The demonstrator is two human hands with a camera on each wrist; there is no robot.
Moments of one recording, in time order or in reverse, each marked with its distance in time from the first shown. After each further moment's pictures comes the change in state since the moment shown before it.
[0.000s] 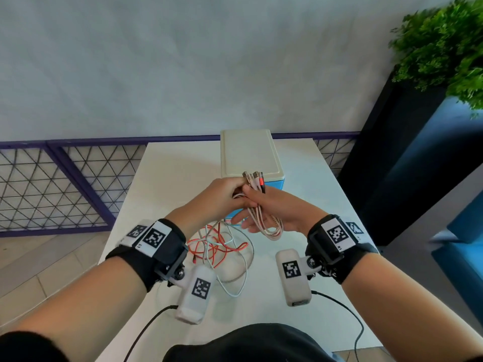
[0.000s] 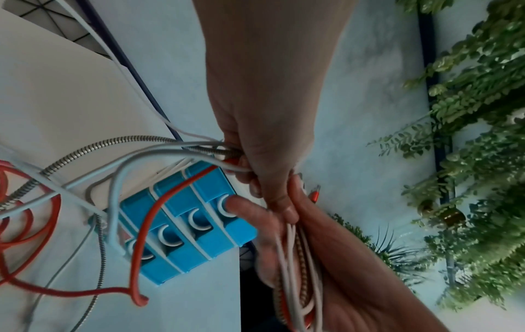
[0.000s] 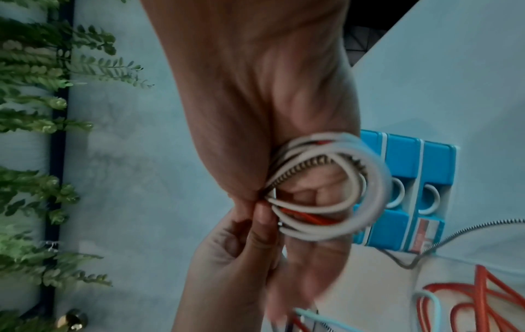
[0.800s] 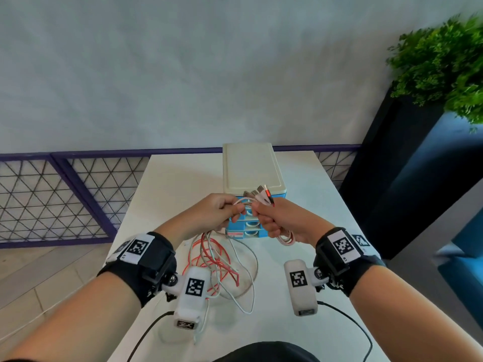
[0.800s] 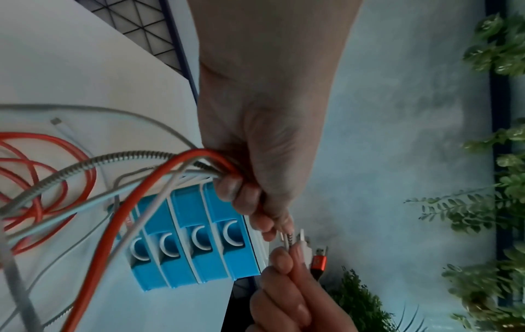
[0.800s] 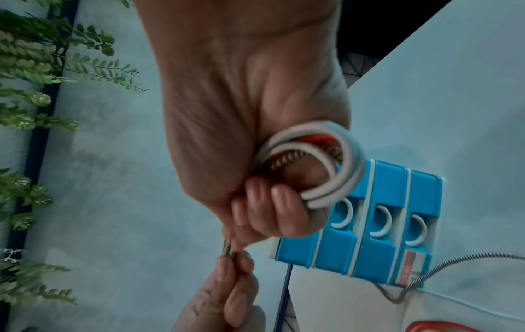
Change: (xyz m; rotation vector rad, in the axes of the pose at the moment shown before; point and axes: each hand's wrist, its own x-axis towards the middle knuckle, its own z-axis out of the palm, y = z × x) left_hand -0.009 -0.013 -0.012 -0.363 -0.126 -0.233; right_hand 0.006 0.006 -0.018 -0.066 0.108 -0.046
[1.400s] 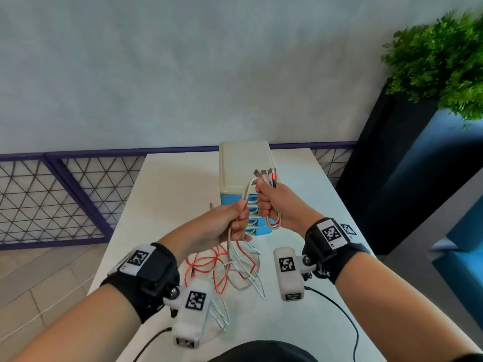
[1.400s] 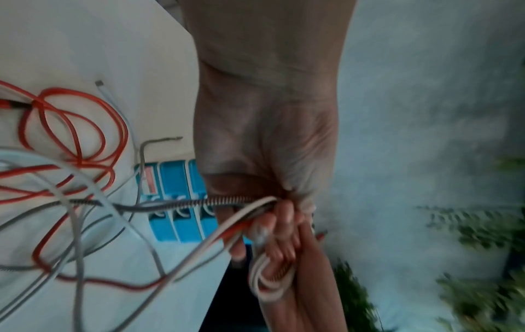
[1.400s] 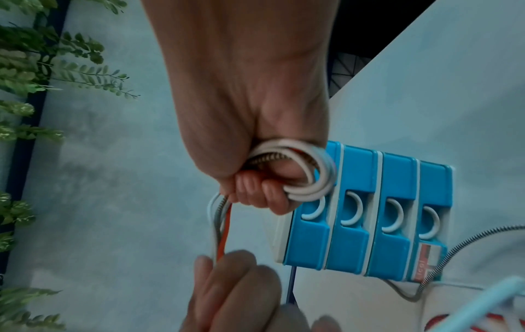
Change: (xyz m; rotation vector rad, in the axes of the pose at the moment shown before) left_hand -0.008 0.010 0.027 -0.537 -0.205 -0.130; right_hand 0.021 -0.007 -0.003 0.286 0.225 -0.112
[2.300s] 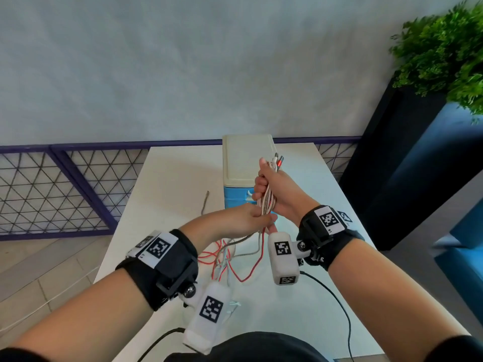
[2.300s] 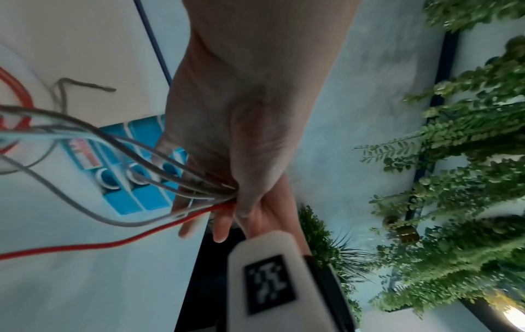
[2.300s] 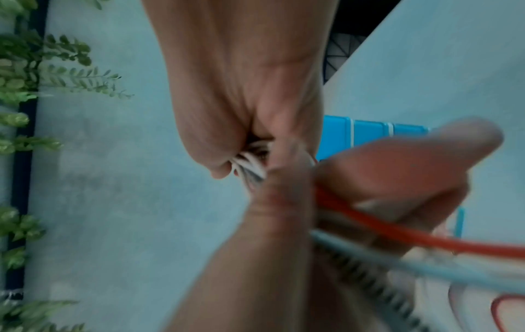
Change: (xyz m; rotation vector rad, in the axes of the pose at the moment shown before) left_hand 0.007 0.010 0.027 0.878 0.014 -0.007; right_hand 0.005 -0.006 0.017 0.298 0.061 0.017
